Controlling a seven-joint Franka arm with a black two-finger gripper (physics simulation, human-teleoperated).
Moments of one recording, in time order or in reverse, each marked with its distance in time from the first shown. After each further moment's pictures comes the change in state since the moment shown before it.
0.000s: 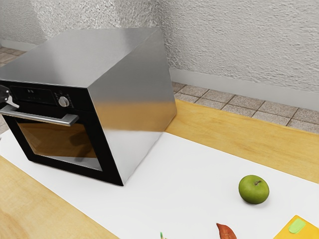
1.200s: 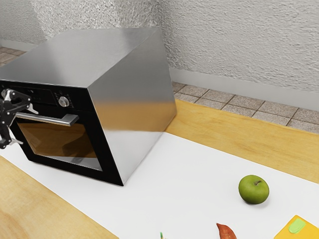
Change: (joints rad) arm 0.037 0.094 -0.078 -0.071 -0.016 0.182 -0.033
